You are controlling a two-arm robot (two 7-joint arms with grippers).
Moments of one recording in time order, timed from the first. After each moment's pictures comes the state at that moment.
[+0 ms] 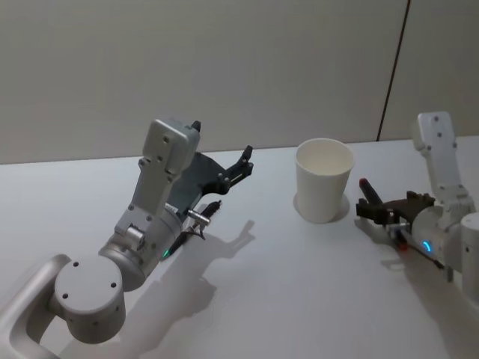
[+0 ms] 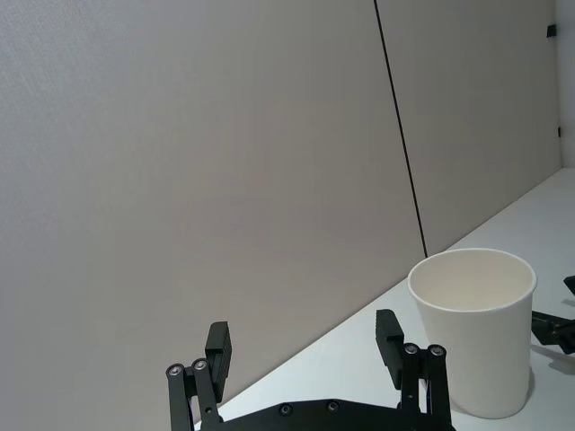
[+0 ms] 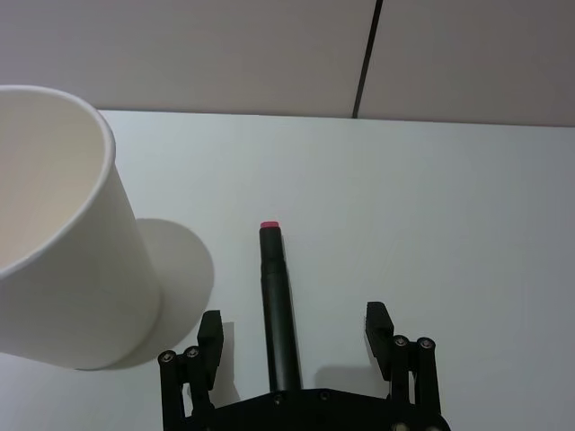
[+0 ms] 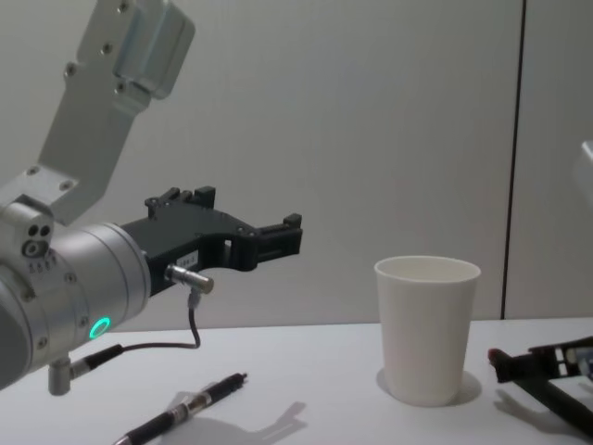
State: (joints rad) left arm -0.24 0.38 0.45 -1.63 -0.20 0.01 -0.01; right arm 0.28 0.17 -0.24 -1.53 0.24 0.72 -0.10
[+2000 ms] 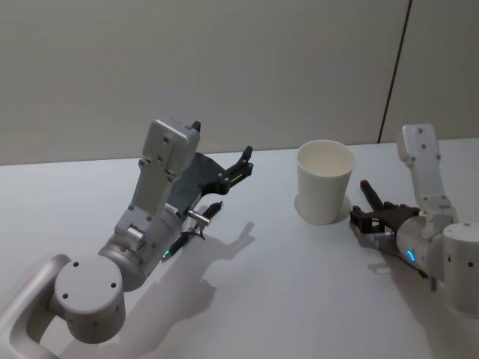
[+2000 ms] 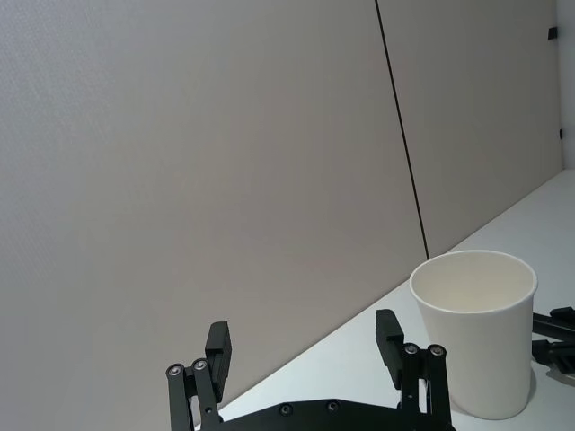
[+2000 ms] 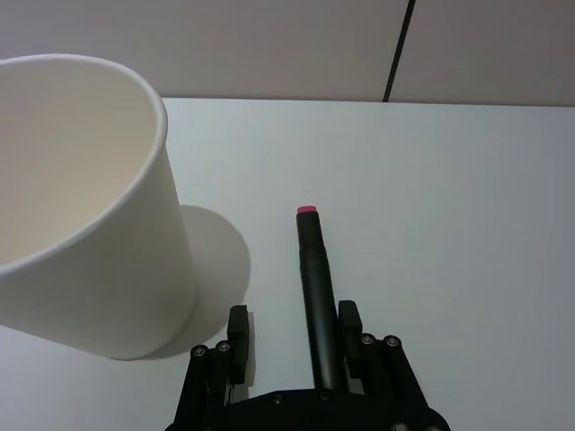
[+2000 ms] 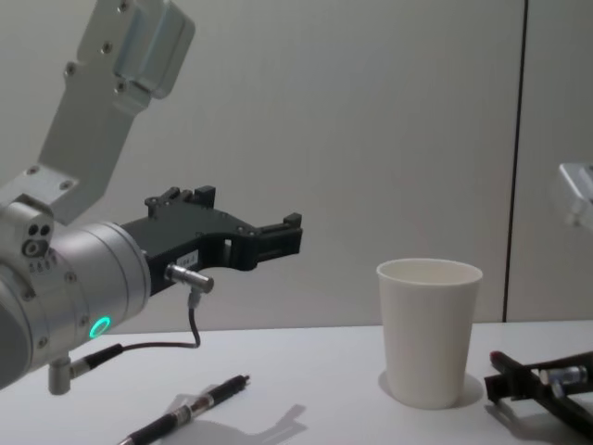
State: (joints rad) left arm -0.24 0.38 0.45 -1.63 -0.20 0.01 -0.01; right arm 0.26 0.13 -0.26 -1.50 0.24 0.70 -0.11
